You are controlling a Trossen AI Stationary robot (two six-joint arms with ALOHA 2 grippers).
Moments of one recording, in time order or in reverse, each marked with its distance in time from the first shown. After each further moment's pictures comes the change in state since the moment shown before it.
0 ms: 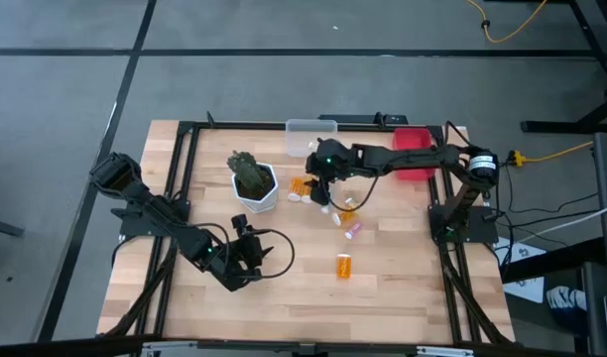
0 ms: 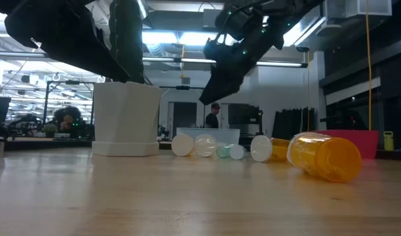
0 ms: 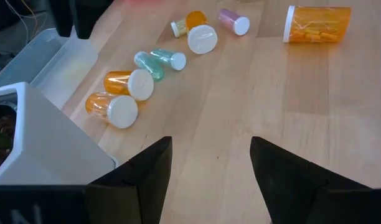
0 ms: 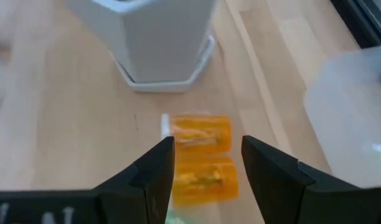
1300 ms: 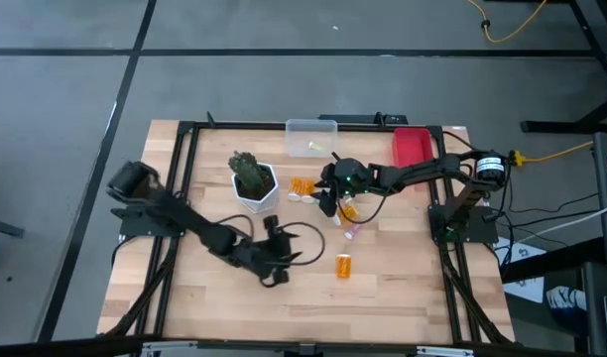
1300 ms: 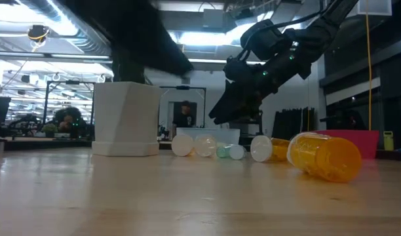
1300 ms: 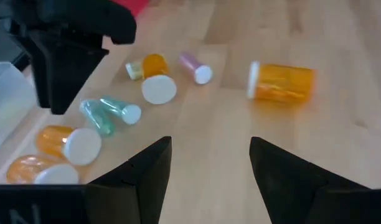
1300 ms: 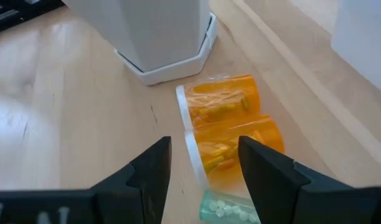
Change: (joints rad) left arm 0.140 0.149 0.135 0.279 0.200 0.236; right arm 0.032 -0.056 -0.402 0.524 -0.009 0.304
